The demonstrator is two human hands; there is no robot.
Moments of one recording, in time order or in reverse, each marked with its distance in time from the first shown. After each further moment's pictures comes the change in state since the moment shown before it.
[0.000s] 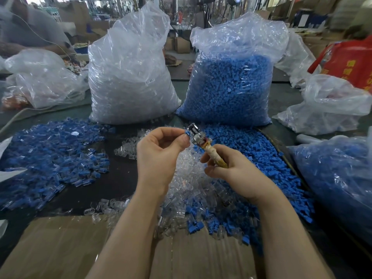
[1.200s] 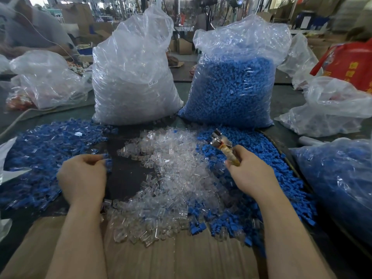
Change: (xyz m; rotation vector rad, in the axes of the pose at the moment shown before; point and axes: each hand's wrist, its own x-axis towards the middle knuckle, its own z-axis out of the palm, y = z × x) left_hand 0.022 -0.028 -0.123 0.999 0.578 -0.188; right_hand 0.008 0.021 -0.007 -0.579 0.301 0.304
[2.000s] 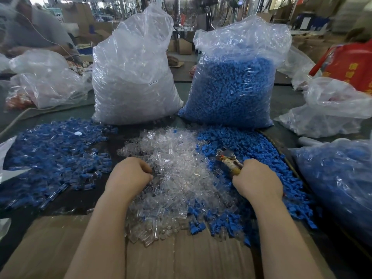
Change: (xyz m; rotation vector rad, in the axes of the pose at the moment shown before) left_hand -0.025 0.033 0.024 0.261 -0.729 0.175; right_hand -0.002 0.002 0.007 -0.274 0.046 0.291
